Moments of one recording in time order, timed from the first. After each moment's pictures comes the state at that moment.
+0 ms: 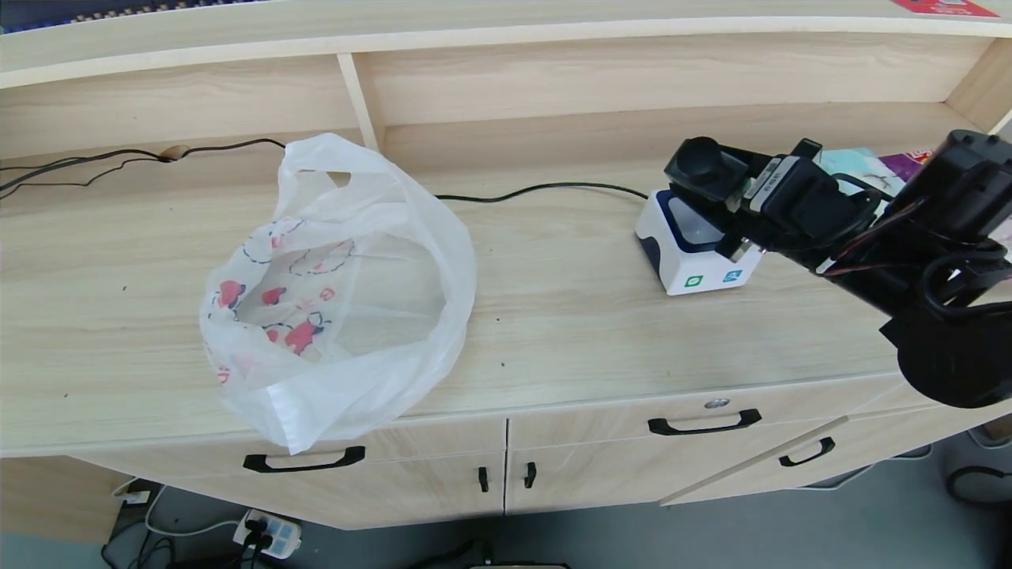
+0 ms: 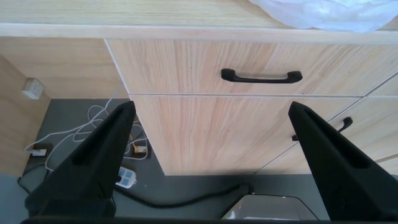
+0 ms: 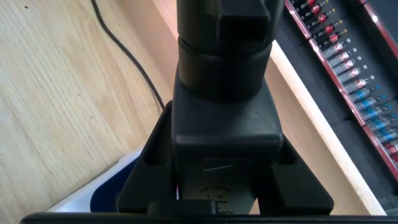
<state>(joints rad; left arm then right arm) 0.00 0.00 0.00 -0.02 0.01 0.00 0.24 1.79 -0.98 -1.15 0.44 -1.00</state>
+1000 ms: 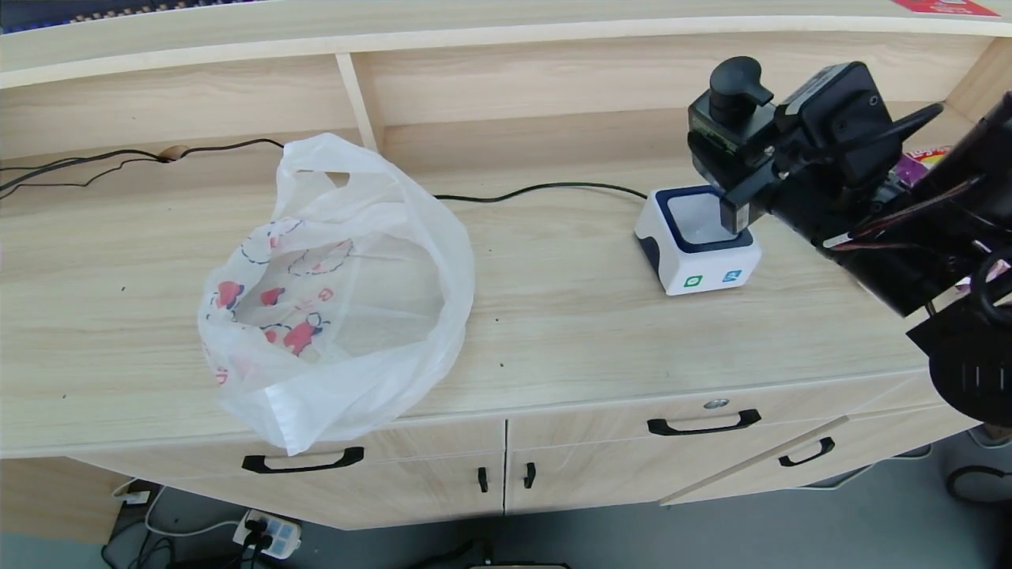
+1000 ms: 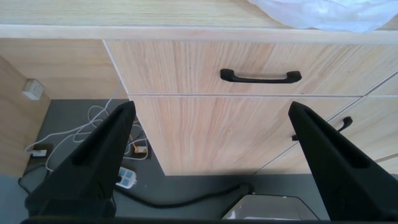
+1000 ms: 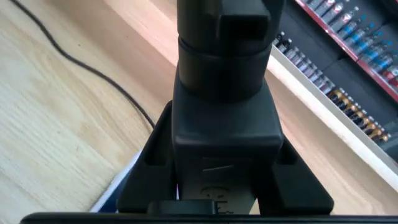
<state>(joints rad) 0.00 0.00 0.00 -0.02 0.01 0.01 0.39 1.69 -0.97 -1.15 0.09 -0.75</state>
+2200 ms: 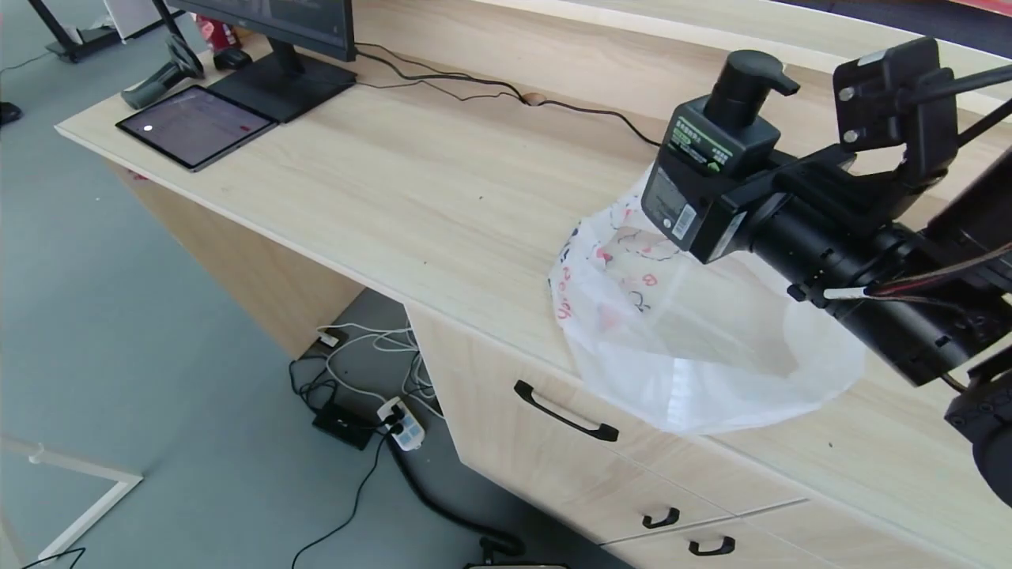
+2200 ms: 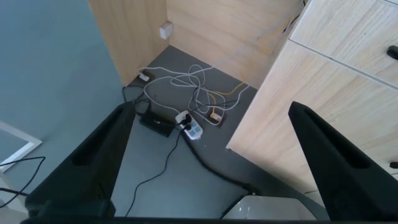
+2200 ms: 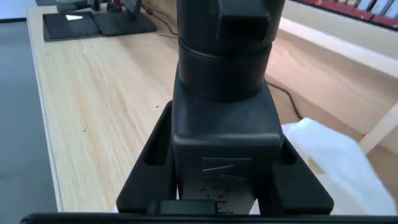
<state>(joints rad) 0.00 0.00 0.00 -0.02 0.01 0.00 0.59 1.60 -0.84 -1.15 -0.12 -0.28</state>
